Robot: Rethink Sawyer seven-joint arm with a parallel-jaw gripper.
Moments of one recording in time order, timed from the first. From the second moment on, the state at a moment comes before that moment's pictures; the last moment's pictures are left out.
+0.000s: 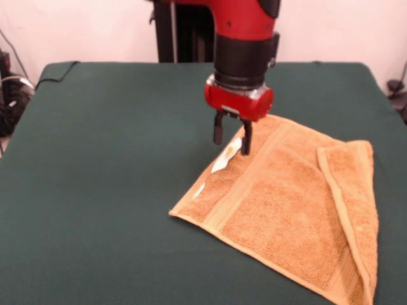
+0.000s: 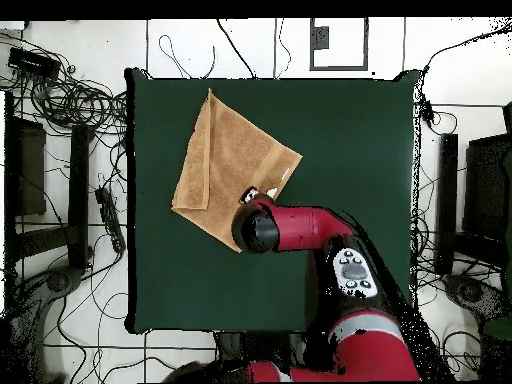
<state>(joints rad) -0.22 -0.49 0.07 1.65 -0.29 0.24 2.48</state>
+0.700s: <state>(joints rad) -0.43 -0.42 0.34 1.46 -0.42 0.47 2.27</state>
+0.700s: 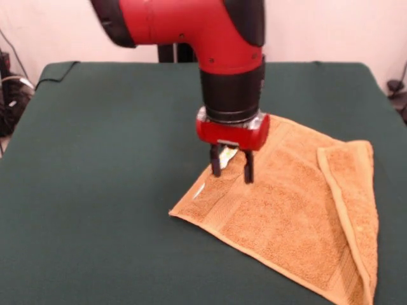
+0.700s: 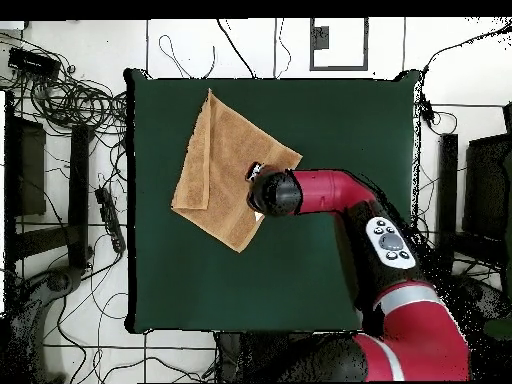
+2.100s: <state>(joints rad) -0.52 -0.31 0.37 1.24 -0.47 0.56 2.21</state>
